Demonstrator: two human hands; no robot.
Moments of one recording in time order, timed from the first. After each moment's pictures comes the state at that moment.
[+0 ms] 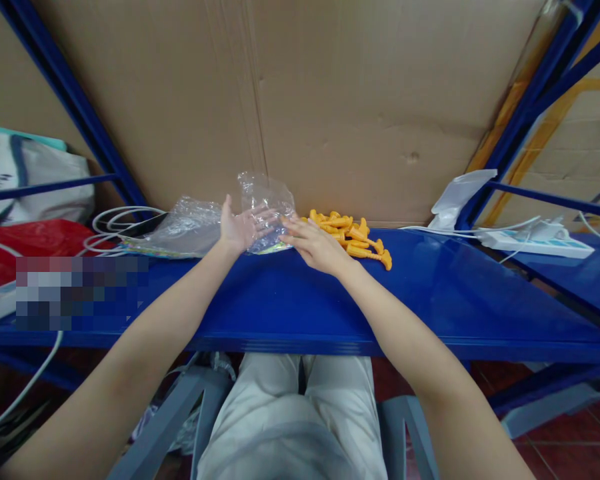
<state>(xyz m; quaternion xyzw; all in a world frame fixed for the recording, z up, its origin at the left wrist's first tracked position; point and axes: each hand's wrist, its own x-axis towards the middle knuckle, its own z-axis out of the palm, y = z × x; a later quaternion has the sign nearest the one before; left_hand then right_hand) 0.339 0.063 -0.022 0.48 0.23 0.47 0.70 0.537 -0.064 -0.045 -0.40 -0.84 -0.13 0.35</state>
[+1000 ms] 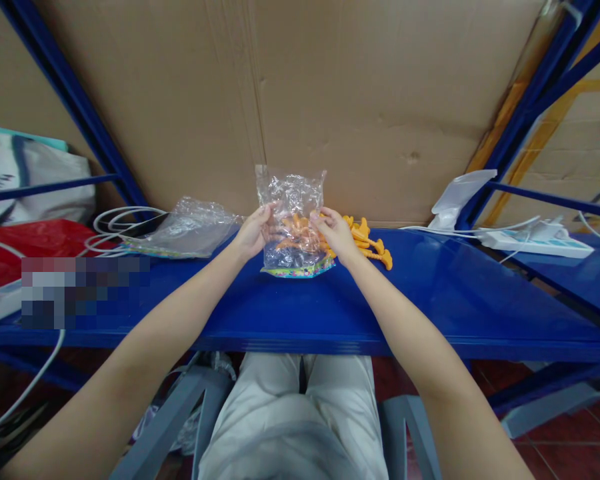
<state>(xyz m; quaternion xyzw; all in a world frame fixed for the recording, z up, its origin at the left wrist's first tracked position) 0.363 0.033 -0.020 0.54 0.20 0.43 0.69 0.554 -0.043 -0.047 -0.44 -0.52 0.23 0.70</state>
